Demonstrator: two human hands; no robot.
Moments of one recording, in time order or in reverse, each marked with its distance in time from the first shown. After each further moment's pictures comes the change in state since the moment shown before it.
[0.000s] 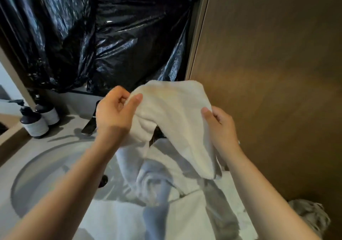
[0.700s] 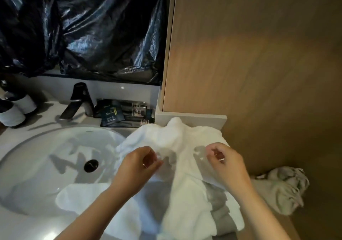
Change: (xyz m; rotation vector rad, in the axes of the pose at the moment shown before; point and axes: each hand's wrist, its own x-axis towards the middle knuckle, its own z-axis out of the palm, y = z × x) left_hand -0.137 -0.054 0.034 0.251 -0.713 -0.137; right_hand -0.112 0.089 -0.057 -0.404 -0.088 0.294
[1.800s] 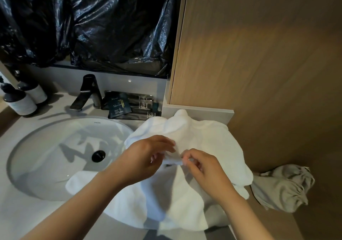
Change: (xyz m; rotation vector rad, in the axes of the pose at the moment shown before) left_hand -0.008 0.021 -0.034 0.119 -0.238 0.422; right_hand -0.028 -0.016 0.045 0.036 -0.302 -0.271
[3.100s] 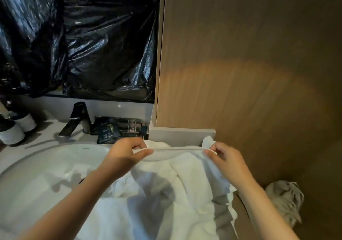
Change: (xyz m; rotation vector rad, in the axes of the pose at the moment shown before) left_hand 0.044 -0.018 -0.019 0.016 0.201 -0.319; right_hand 0.020 0.024 -0.103 -0.109 0.242 0.172
